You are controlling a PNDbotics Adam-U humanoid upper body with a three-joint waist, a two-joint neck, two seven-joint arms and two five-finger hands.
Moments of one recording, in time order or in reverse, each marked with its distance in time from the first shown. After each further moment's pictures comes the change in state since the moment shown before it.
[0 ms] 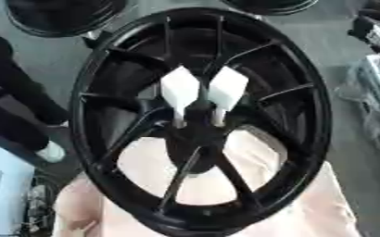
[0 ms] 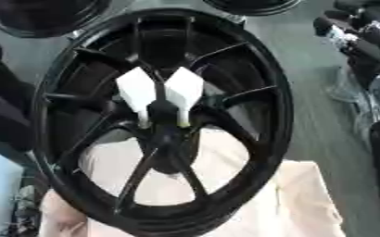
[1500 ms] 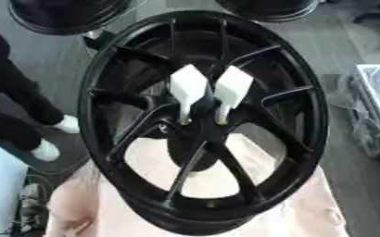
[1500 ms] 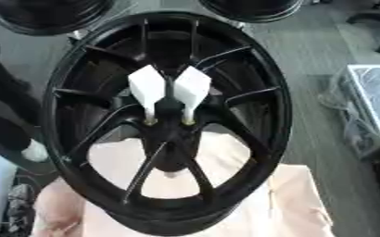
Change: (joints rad) left arm 0.050 0.030 0.001 0.019 -0.001 0.002 0.004; right arm -0.546 -0.326 0.358 0.105 -0.205 -0.271 0.269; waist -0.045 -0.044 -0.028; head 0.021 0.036
